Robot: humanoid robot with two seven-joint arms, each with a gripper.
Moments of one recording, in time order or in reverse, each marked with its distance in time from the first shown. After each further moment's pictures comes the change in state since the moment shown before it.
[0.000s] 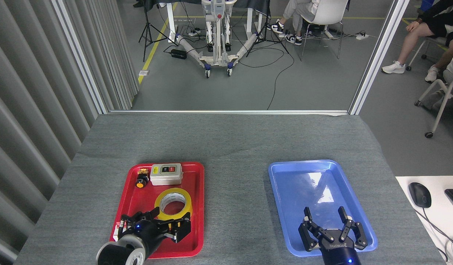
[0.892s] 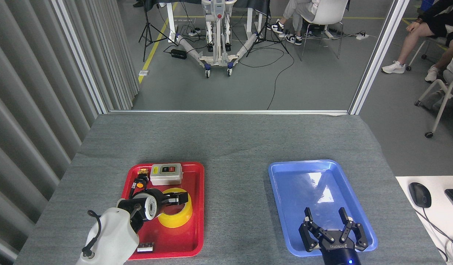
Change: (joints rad) left arm -0.404 0.130 -0.298 0.446 0.262 0.436 -0.071; right arm 0.006 0.007 -0.010 -0.005 0.003 0.001 0.006
